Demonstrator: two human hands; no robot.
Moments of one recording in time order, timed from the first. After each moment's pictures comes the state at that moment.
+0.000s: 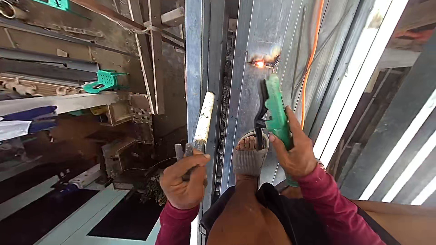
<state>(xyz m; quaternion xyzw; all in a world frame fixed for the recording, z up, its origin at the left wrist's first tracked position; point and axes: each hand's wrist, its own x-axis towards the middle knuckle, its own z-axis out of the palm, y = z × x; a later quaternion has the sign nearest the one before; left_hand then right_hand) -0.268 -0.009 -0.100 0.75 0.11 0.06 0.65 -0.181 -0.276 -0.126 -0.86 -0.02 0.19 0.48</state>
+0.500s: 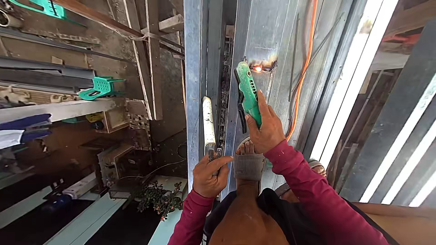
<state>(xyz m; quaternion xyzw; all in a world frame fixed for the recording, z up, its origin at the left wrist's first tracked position) -0.287 -0.032 -0.159 0.85 0.04 0.06 0.51 -0.139 -0.205 -0.152 -0.90 0.00 0.22 0.38</state>
